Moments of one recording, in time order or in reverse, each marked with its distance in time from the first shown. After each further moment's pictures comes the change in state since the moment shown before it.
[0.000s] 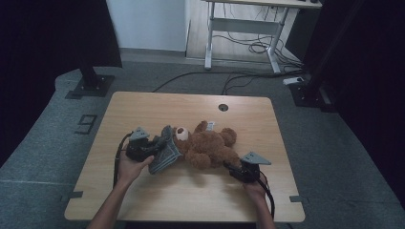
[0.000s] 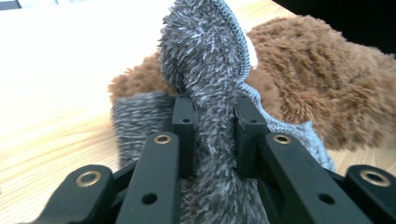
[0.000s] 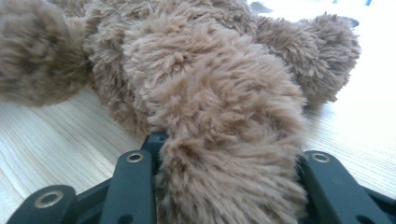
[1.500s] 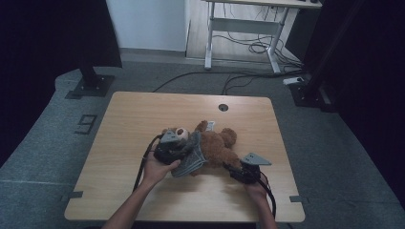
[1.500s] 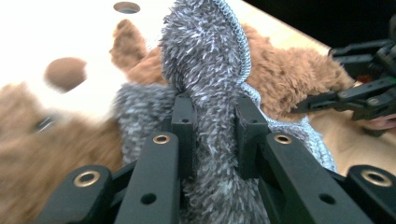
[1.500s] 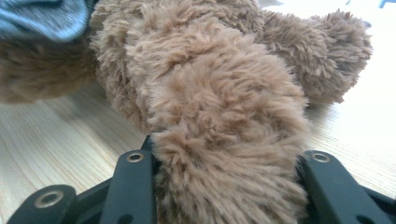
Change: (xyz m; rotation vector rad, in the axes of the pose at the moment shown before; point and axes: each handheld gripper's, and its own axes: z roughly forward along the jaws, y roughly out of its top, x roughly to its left) left arm -0.057 0.016 0.043 0.039 -0.120 0.058; right arm -0.001 -0.003 -0.002 0.004 0.035 -0.036
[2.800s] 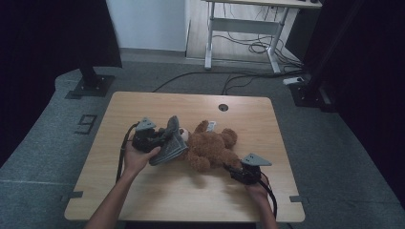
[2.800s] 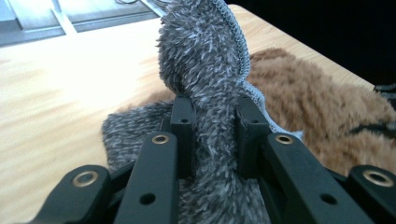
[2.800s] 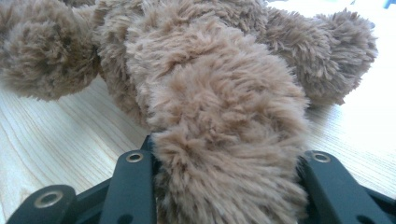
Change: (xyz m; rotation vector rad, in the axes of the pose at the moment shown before) left arm 0.042 0.023 -0.034 -0.064 0.119 -0.016; right arm -0.001 -0.001 -0.002 0.013 0.008 -0.023
